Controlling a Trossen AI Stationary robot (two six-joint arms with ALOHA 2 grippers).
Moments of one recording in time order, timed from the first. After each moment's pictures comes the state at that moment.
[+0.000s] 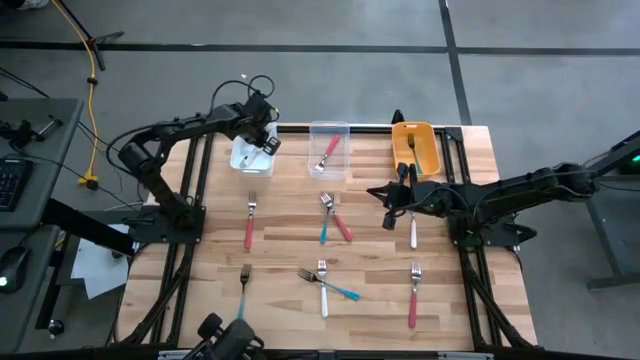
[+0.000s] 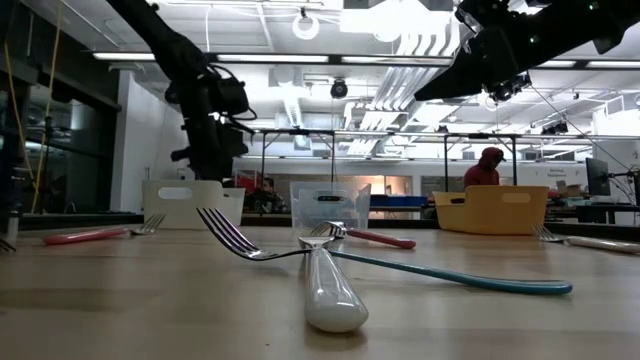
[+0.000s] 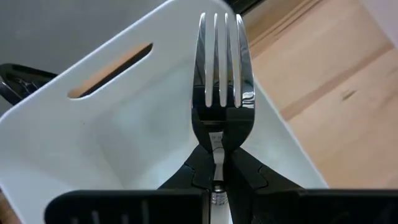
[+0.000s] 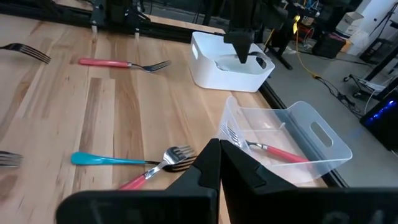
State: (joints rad) left arm 0.85 1.67 1.08 -0.58 -0.10 -0.07; right arm 0.07 1.01 0.49 0.17 0.42 -0.14
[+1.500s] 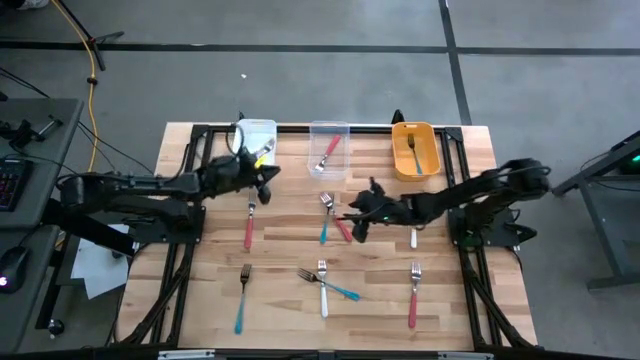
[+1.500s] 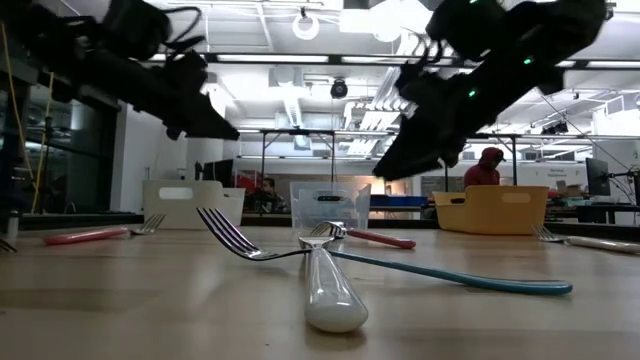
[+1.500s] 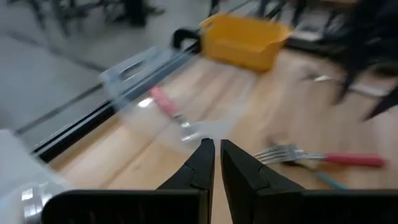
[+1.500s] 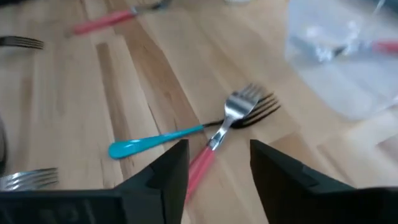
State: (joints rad) left arm 0.32 1.02 0.31 0.39 -0.17 -0.10; right arm 0.07 1.54 0.65 0.24 0.32 0.37
